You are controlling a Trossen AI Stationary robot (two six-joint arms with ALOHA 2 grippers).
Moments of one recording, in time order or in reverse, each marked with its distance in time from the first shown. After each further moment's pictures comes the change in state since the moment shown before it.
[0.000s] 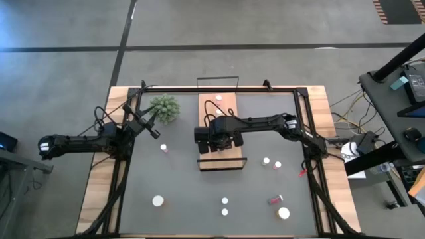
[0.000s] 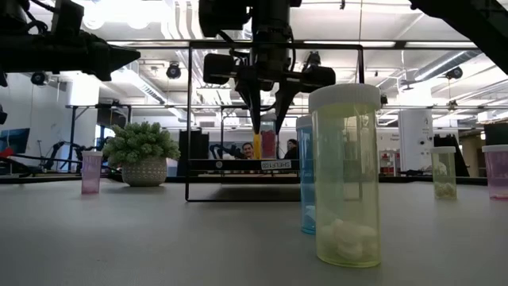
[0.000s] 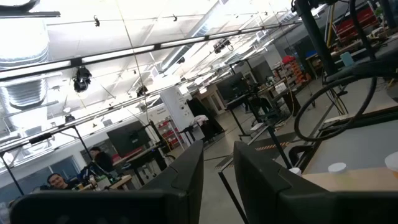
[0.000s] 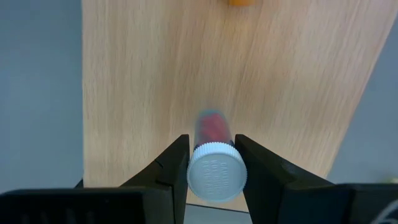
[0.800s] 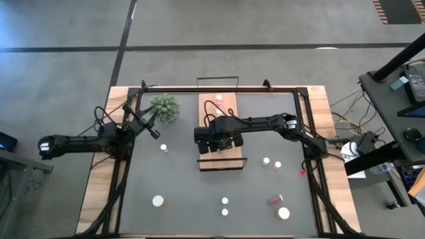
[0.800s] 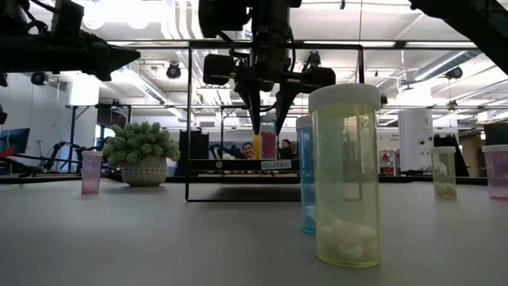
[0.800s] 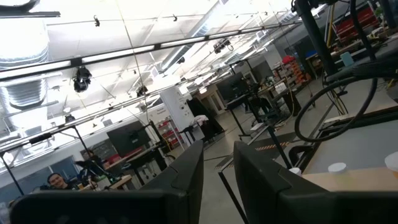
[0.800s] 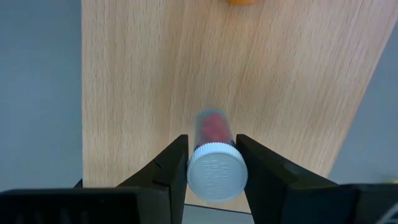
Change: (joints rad) left arm 0.000 0.000 0.000 0.000 0.000 0.000; right arm 0.000 0.000 -0.003 0.000 0.000 -0.003
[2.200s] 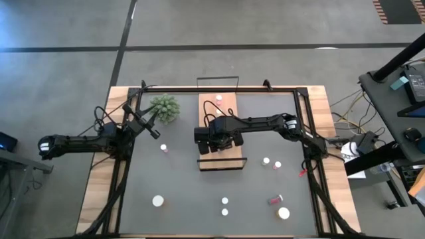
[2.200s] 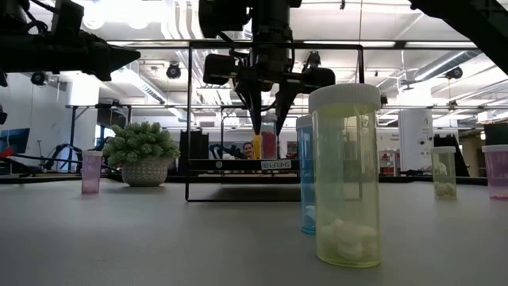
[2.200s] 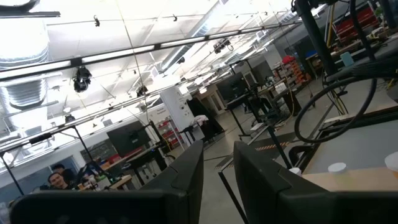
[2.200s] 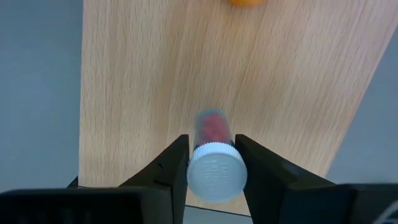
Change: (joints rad) left arm 0.000 0.000 0.000 0.000 0.000 0.000; right arm 0.000 0.000 0.000 -0.002 0.005 -0.033
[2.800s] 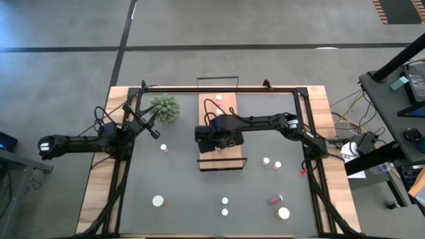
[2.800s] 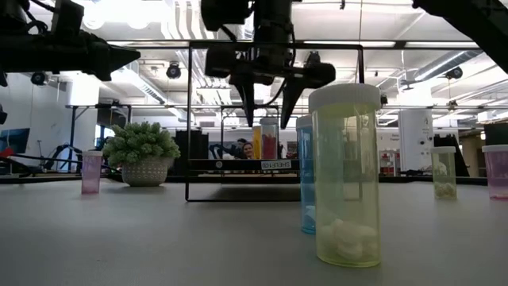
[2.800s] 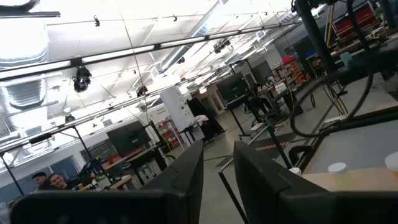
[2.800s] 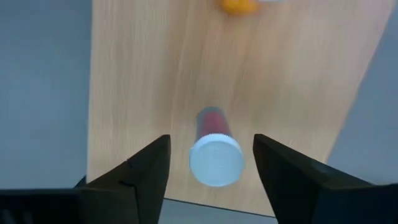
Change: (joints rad) left arm 0.000 0.000 0.000 0.000 0.000 0.000; right arm -0.007 -0.021 0.011 -0.013 0.019 0.014
